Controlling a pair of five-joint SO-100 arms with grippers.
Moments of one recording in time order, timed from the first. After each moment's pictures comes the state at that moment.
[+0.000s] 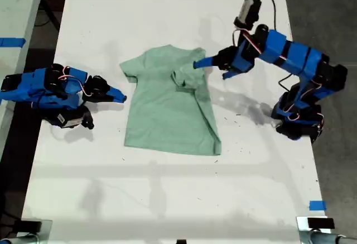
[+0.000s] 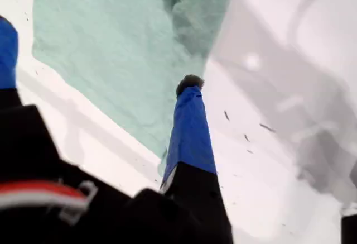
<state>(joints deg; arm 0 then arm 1) -9.9 202.4 183.5 54.4 -8.3 25.5 114.5 88.1 94.7 -15.6</state>
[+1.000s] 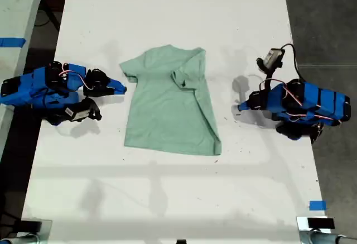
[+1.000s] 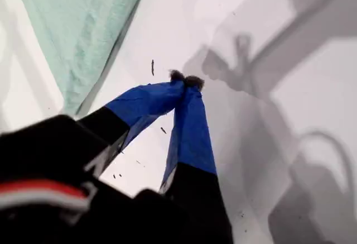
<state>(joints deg) -18.0 202.4 183.5 54.4 -10.5 16.2 200.1 173.9 80.6 -20.7</state>
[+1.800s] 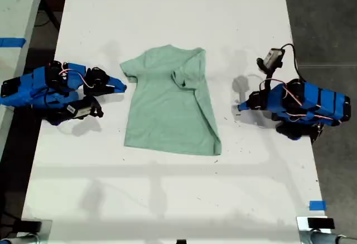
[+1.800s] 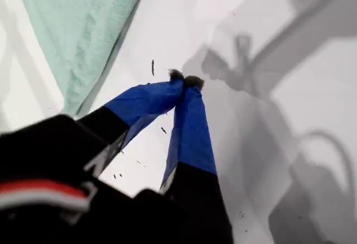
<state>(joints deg) -19.9 202.4 183.5 54.2 -11.9 16.2 200.2 173.9 80.6 -20.6</state>
